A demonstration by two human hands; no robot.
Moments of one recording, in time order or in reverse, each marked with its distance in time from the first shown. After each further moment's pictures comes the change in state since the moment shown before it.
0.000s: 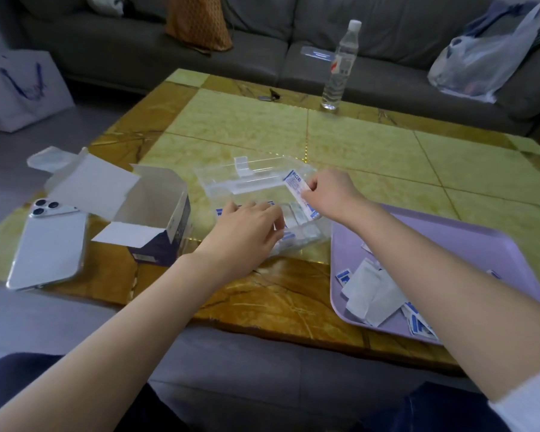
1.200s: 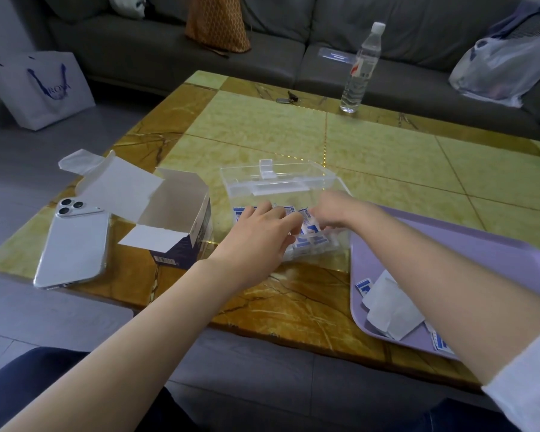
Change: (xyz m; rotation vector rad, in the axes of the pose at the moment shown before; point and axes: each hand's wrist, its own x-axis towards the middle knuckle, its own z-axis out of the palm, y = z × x) left_hand -0.004 -0.011 0.000 0.020 0.012 0.044; right_hand 0.011 -0.023 0.017 -0.039 -0.358 0.219
